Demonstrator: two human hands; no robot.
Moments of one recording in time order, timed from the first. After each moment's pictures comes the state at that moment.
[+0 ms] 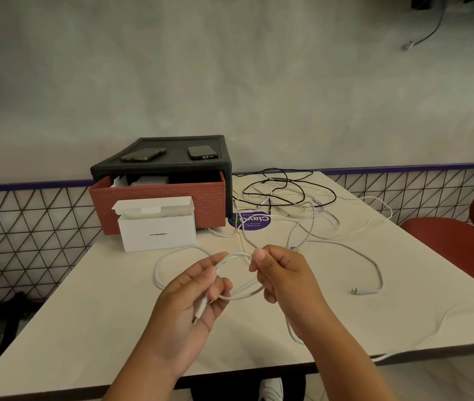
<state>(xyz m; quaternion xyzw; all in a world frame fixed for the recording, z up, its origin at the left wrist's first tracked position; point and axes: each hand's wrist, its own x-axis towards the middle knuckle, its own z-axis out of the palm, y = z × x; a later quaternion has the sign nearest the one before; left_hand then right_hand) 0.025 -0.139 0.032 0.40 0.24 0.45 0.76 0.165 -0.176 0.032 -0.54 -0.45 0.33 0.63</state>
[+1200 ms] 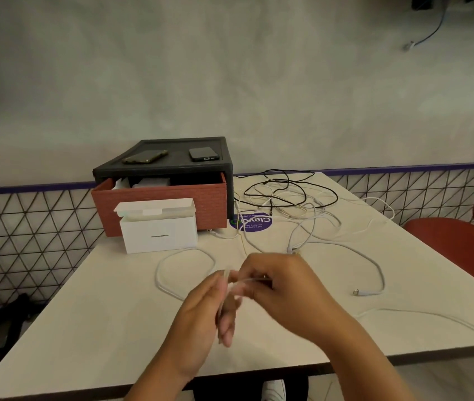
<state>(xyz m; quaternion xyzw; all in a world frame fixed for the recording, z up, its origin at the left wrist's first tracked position) 0.033 -0.140 0.007 0.61 0.25 0.42 0.63 0.169 -0.187 0.046 -0.57 -0.70 0.09 0.42</state>
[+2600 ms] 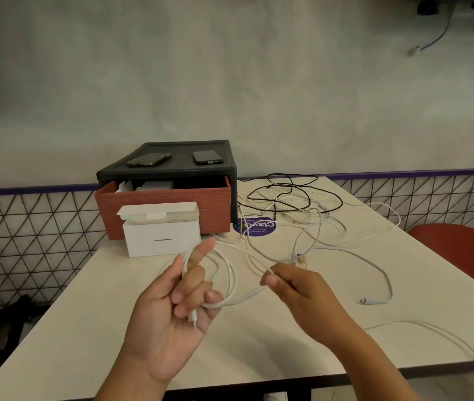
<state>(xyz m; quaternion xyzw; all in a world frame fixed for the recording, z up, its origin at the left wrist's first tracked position) -0.009 -0.112 0.013 0.35 0.08 0.43 0.83 0.197 -0.179 0.016 -0.62 -0.63 0.14 0.45</state>
